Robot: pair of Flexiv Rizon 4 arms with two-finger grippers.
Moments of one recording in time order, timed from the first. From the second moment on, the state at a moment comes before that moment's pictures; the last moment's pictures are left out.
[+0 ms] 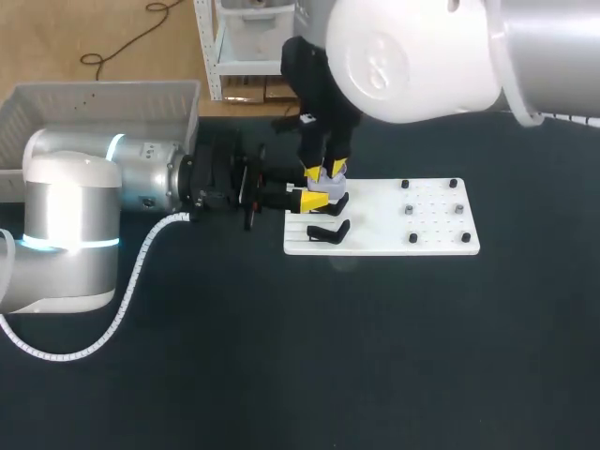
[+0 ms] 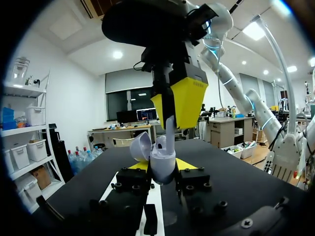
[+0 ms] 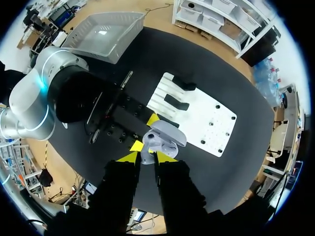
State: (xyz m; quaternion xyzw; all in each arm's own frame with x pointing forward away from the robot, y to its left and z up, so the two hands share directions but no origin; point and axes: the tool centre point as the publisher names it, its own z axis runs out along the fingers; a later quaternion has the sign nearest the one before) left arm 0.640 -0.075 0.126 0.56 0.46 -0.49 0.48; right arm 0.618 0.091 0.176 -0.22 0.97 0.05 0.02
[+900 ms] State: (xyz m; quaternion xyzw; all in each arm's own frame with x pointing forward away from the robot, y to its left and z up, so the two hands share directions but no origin) left arm 0.640 -0.075 0.125 0.56 0.46 -0.49 0.48; right arm 0.624 0.092 0.171 -0.22 0.97 0.04 0.02
